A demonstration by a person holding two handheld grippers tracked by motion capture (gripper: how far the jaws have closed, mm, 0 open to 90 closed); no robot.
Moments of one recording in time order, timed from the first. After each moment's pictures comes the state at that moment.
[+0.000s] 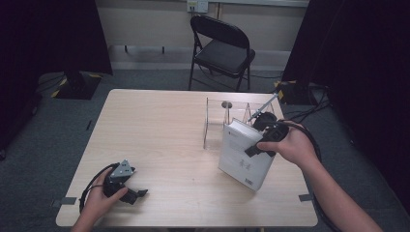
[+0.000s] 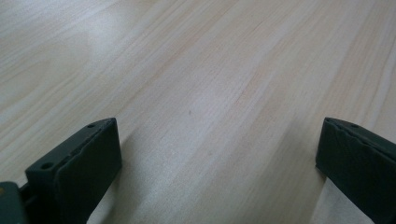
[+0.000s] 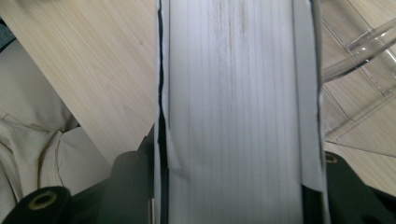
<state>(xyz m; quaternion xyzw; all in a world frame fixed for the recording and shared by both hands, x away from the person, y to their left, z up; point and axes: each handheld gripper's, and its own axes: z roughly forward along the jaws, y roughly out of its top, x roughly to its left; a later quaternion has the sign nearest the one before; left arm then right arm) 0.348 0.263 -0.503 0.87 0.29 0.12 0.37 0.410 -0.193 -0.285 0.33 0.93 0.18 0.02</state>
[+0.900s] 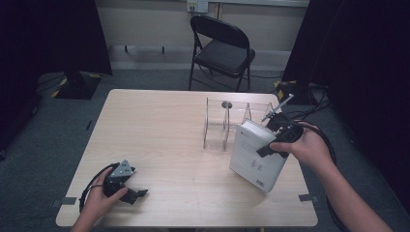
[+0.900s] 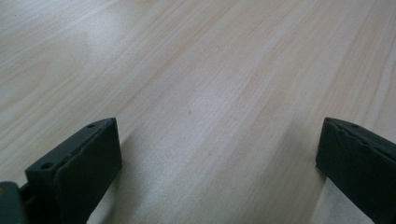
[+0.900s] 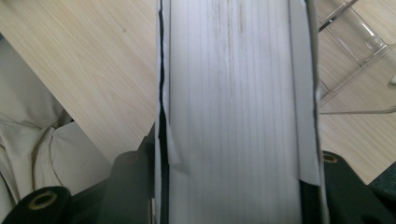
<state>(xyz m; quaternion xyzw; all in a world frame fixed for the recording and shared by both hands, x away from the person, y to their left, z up) 0.349 0.263 -0.503 0.87 0.29 0.12 0.37 0.405 -0.223 -0.281 0.36 0.92 0.17 0.03</state>
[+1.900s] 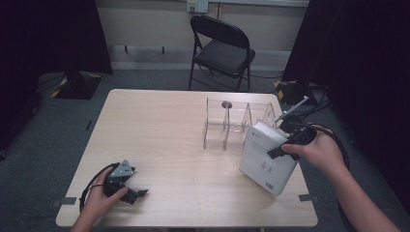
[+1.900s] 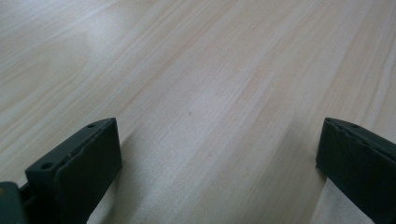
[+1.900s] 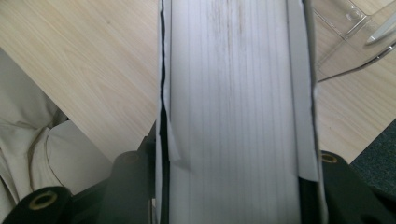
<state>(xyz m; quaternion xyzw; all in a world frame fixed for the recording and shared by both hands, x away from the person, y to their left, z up) 0.349 0.263 -0.504 0.87 0.29 0.12 0.37 0.399 -0.252 -0.281 0.39 0.90 0.17 0.03</state>
